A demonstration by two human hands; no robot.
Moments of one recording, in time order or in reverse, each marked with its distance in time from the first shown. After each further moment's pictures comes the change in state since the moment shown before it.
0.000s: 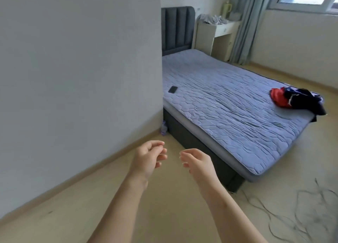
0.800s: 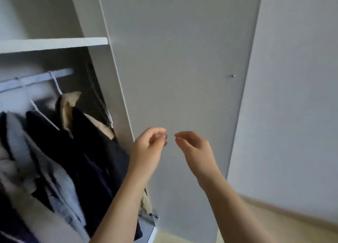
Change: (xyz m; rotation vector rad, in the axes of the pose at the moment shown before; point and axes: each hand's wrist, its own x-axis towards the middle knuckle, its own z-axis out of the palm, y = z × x) left_hand -0.309 0.001 -0.580 0.144 1.189 0.380; right_hand -0.356 -0.145 0.559 0.054 -1.075 -0.559
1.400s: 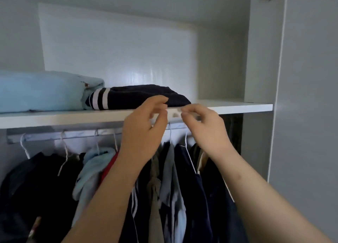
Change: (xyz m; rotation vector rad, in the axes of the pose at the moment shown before) left_hand 0.022 0.120 -0.233 0.655 0.827 0.533; right_hand 0.064 -0.192 0.223 0.072 -0.539 -0.760
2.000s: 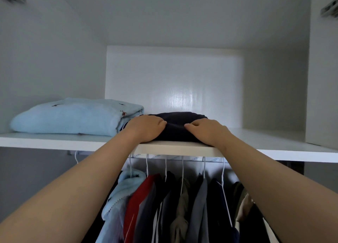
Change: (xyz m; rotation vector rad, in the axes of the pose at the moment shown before) left_hand 0.115 -0.052 -0.030 1.060 -0.535 -0.280; right_hand 0.124 0.011 0.042 -0.514 -0.521 -0.044
